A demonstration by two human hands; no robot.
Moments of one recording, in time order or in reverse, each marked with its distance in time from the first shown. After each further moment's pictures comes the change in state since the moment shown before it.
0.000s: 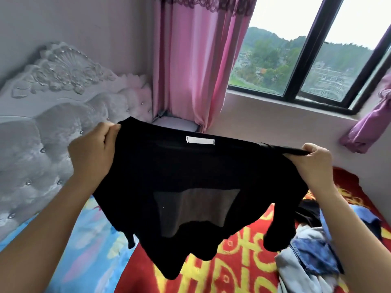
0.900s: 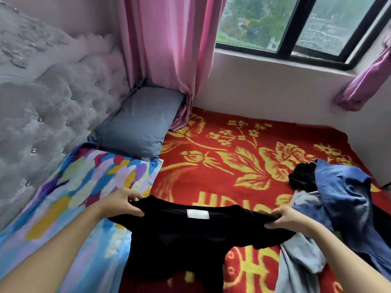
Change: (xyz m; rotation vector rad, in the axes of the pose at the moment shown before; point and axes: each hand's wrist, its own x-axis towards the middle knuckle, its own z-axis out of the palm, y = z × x) left_hand -0.096 -0.107 0.150 -0.407 -1.528 -0.328; right_hand -0.078 0.164 0.071 -0.418 -1.097 0.561
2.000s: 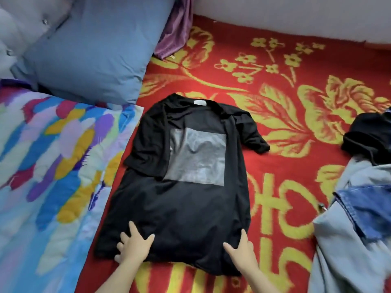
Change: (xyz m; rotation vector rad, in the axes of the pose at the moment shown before) left_hand 0.180 -0.142 0.285 0.072 0.029 -1.106; right_hand 0.207 0.065 0.239 0.274 -0.099 0.514
